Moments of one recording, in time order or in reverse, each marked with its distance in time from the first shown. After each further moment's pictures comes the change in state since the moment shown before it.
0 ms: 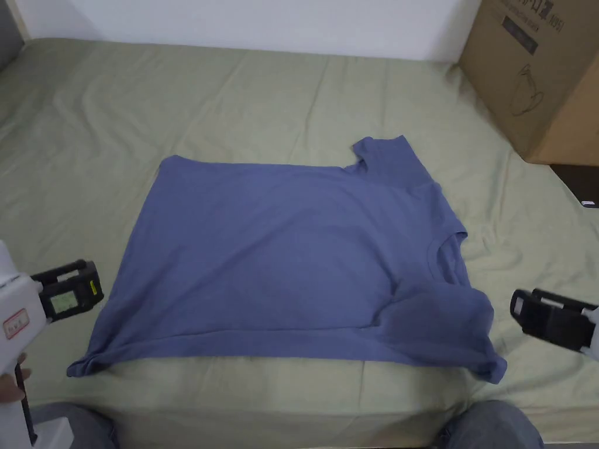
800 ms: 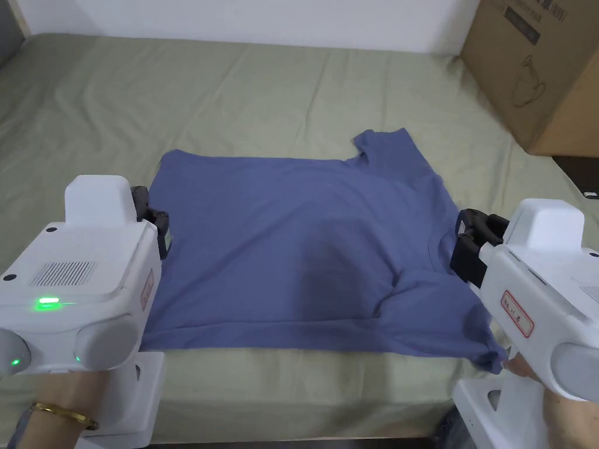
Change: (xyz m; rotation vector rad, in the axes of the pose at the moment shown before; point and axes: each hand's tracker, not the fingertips) left arm 0.097 -0.002 0.025 0.277 -0.137 -0.163; right arm -0.115 0.011 0.021 0.276 0.135 0.113
